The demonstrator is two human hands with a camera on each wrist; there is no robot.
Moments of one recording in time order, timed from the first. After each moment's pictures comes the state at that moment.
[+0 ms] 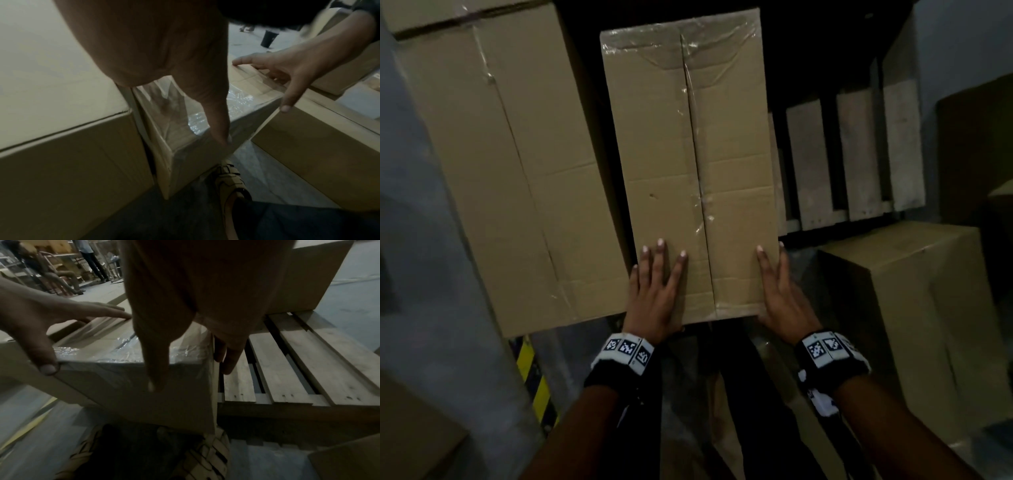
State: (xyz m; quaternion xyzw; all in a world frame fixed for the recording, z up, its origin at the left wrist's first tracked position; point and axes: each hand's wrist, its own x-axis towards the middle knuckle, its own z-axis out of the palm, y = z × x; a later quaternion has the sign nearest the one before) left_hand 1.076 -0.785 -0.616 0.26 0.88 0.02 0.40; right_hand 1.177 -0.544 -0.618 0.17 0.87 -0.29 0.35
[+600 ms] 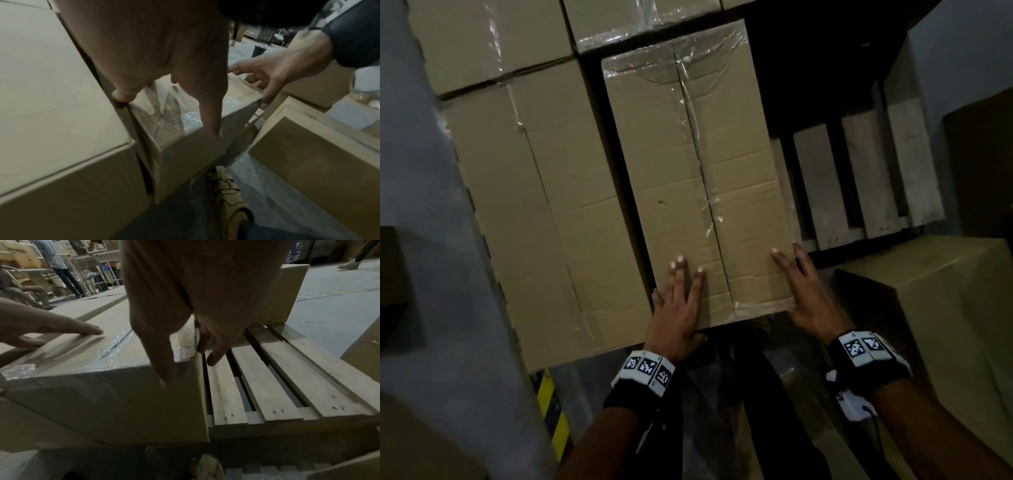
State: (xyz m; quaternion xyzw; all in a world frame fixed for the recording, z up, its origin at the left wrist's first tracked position) left_hand 1.049 -0.773 -0.607 0.27 0.85 0.04 0.46; right_hand 1.147 -0.519 -0.633 0.17 0.88 -0.35 0.26
